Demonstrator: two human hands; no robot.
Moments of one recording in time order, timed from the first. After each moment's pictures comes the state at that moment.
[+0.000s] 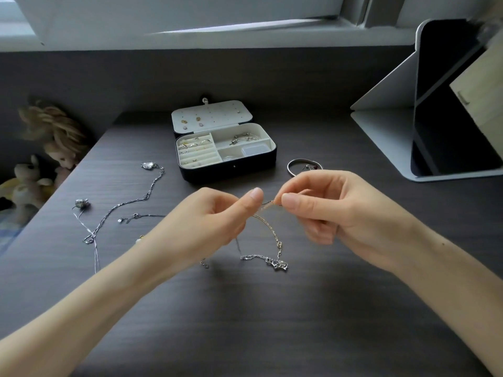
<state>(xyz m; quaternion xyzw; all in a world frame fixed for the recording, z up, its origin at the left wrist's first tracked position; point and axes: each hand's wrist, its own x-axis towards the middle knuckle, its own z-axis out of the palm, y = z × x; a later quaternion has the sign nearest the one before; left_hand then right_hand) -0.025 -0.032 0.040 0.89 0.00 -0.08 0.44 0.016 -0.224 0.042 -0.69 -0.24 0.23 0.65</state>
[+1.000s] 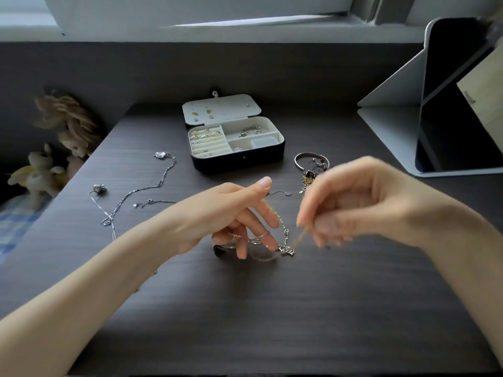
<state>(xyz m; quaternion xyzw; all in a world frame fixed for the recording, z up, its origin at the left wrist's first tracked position) -0.014 -0.028 0.037 0.80 -0.02 -0.27 0.54 0.014 -0.241 0.065 -0.66 -0.42 0.29 0.54</state>
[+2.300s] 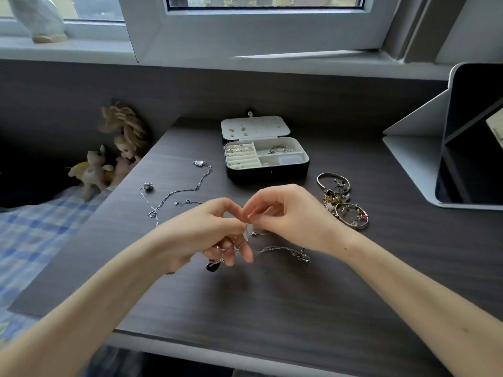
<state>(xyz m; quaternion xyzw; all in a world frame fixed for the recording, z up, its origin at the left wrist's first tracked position) -0.060 -0.003 0.043 0.78 0.13 -0.15 0.59 0.013 -0.156 0.031 -0.82 -0.37 0.11 0.41</state>
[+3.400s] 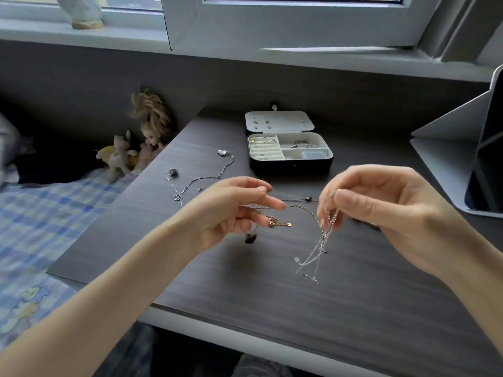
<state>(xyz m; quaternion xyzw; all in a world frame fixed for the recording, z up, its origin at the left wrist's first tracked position) -0.059 0.001 0.041 0.65 0.14 -0.08 0.74 -0.014 -0.212 0.077 -0.64 -0.41 0.19 0.61</state>
